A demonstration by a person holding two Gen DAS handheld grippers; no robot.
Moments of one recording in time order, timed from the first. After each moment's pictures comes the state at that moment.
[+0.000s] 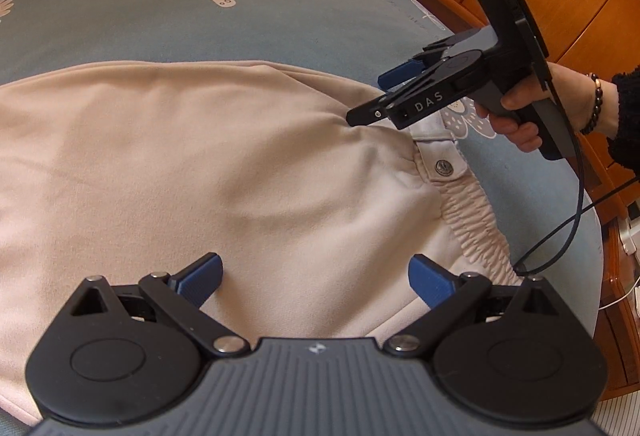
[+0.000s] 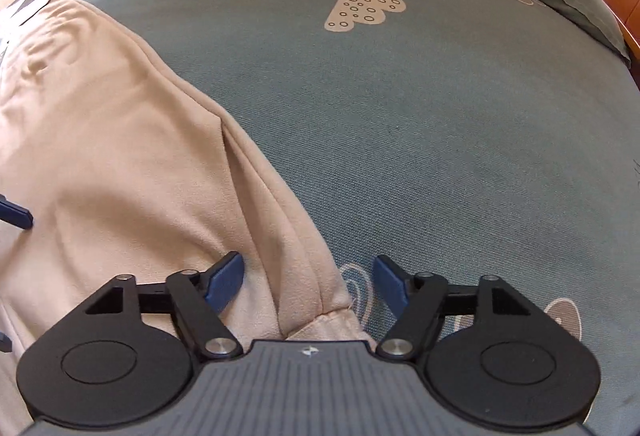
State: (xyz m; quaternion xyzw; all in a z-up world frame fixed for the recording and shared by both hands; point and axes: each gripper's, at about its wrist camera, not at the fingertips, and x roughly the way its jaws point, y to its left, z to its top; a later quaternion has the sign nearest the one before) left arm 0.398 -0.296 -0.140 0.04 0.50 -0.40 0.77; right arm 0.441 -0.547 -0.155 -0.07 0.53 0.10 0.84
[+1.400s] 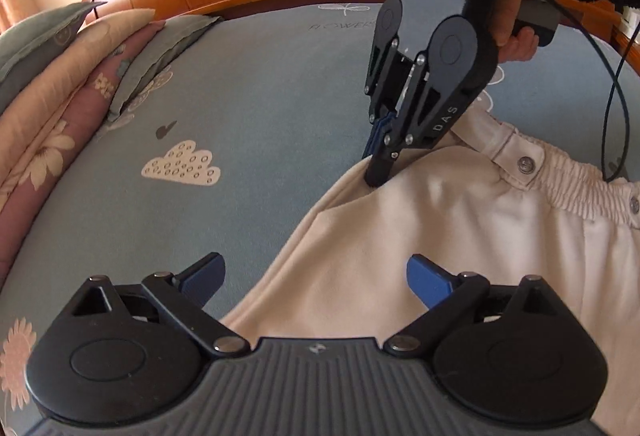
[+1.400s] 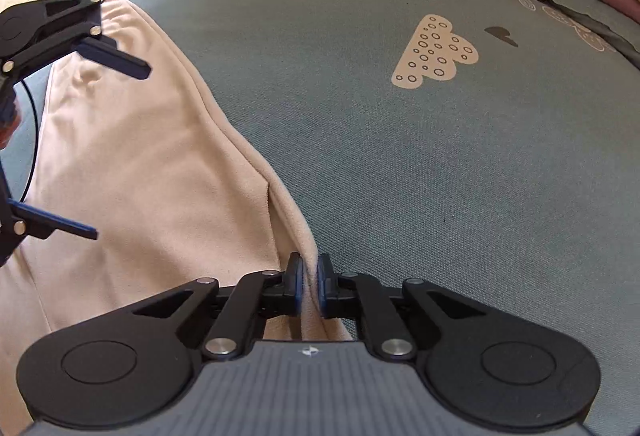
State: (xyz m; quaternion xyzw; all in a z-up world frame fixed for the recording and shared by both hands) left arm 0.481 -0.361 -0.099 0.36 0.28 -0.52 0.73; right arm 0.472 -0.542 -0.143 -0.07 0.53 0.22 0.82
